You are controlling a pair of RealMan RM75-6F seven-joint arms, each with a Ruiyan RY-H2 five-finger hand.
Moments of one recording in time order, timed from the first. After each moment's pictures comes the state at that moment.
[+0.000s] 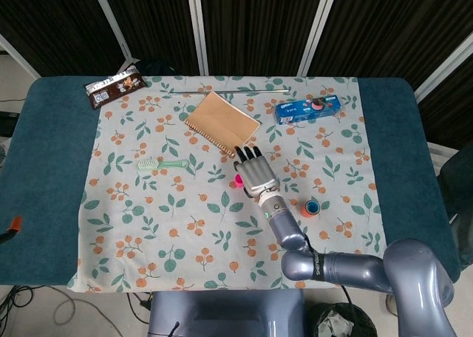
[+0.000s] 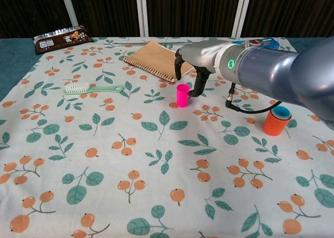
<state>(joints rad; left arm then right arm) -0.06 -1.08 -0.16 -1.73 1.25 1.49 0.04 1.11 -1.71 0.25 -1.39 -0.55 0.96 -0.80</state>
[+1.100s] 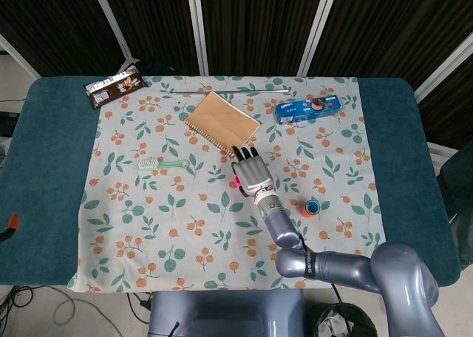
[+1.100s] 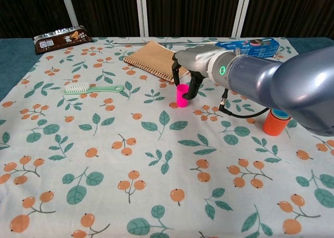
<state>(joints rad) -0.06 -1.08 -0.17 -1.72 1.24 1.49 0.04 1.12 -1.78 0.25 -1.27 -0.58 0.93 -0.75</state>
